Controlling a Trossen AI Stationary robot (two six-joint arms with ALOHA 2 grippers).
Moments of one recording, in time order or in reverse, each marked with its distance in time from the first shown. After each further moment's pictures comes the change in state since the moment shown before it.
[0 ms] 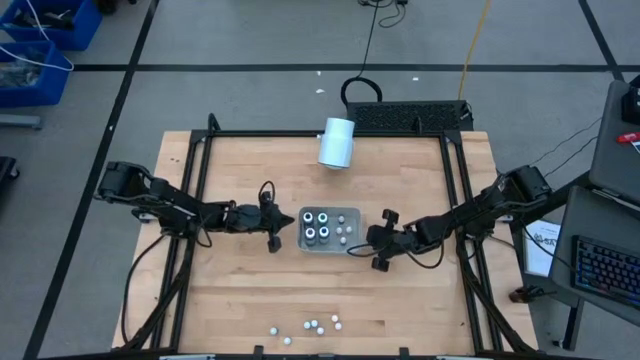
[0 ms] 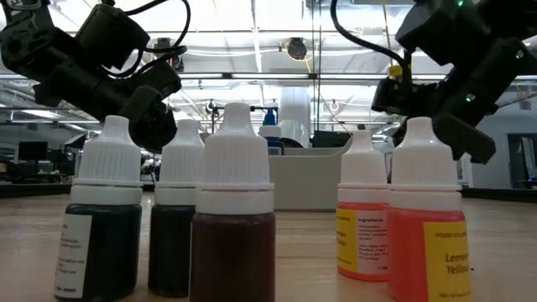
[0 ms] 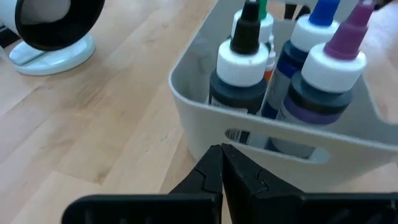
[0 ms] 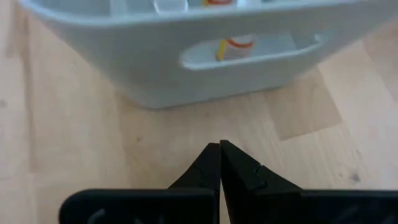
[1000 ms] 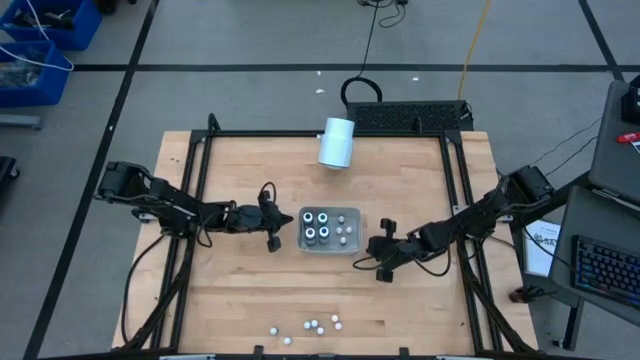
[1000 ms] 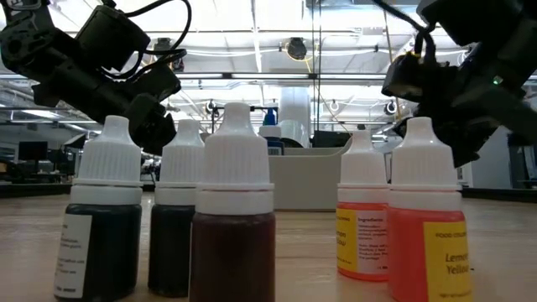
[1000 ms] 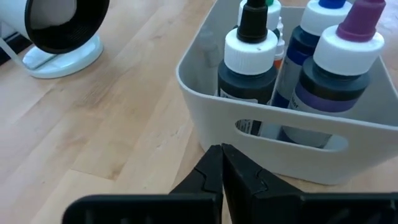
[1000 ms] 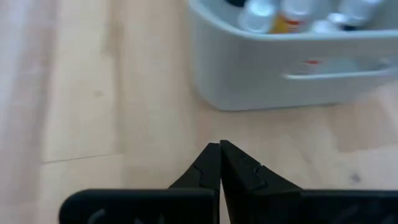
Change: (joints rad) left arm 0.001 0.000 0.000 -0.022 -0.027 0.056; right arm 0.087 -0.014 0.001 0.063 -0.045 -0.031
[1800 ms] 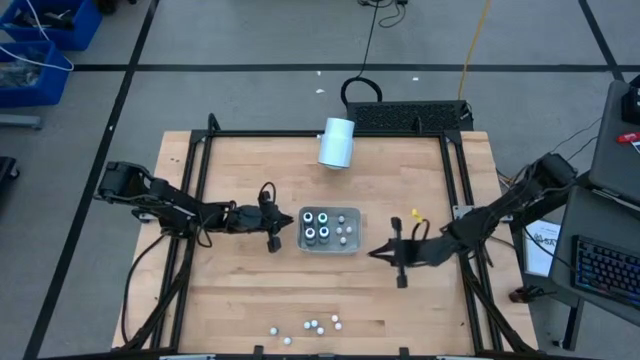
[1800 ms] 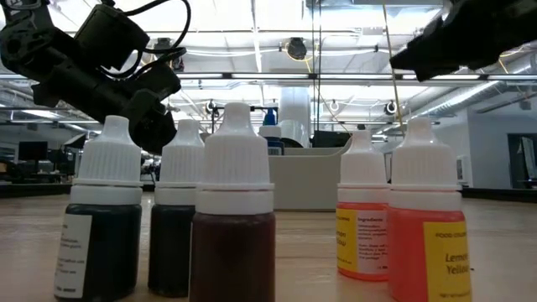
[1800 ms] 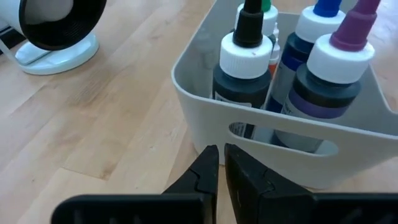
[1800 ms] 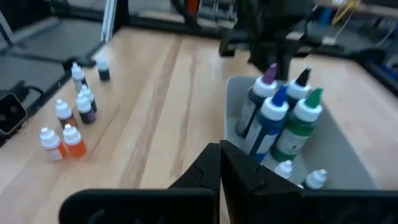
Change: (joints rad) left arm -0.007 0.000 0.000 0.010 0.010 -0.039; right arm 0.144 -0.343 -0.158 0.376 0.156 -0.316
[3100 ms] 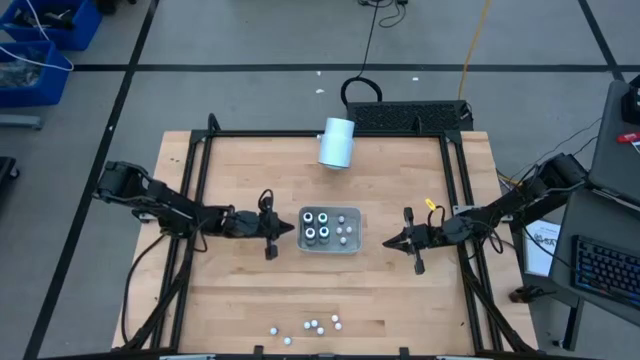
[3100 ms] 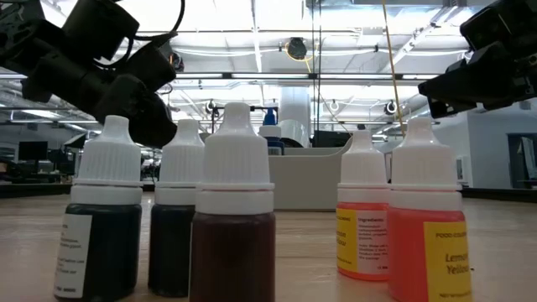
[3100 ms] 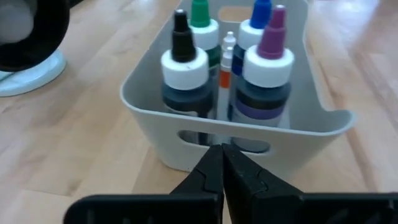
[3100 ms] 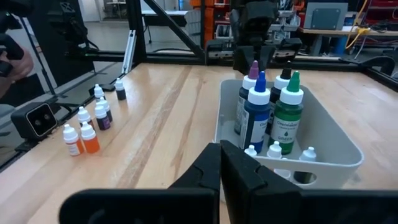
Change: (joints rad) left arm -0.077 -0.016 0.000 0.019 0.012 0.028; right arm -0.107 -0.180 -0.383 0.434 -0.187 -0.026
